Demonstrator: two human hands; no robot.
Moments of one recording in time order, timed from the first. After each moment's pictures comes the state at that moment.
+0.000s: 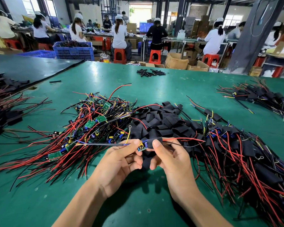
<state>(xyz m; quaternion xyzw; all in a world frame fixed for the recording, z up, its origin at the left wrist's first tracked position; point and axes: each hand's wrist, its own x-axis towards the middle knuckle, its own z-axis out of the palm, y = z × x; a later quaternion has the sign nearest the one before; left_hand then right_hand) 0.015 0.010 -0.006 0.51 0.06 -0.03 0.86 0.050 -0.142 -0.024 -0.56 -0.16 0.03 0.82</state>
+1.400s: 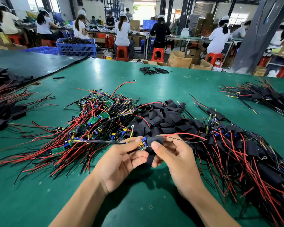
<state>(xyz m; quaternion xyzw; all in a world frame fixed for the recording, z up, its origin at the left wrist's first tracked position) 0.015 0.012 -0.002 0.44 0.12 -0.06 0.89 0.052 -0.151 -0.020 -0.63 -0.20 0.02 0.75</state>
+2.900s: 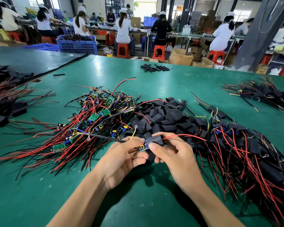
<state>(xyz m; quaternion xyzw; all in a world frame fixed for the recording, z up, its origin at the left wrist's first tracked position) 0.017 0.011 -0.005 0.49 0.12 -0.06 0.86 0.051 -0.152 -0.018 -0.67 -0.21 0.02 0.71</state>
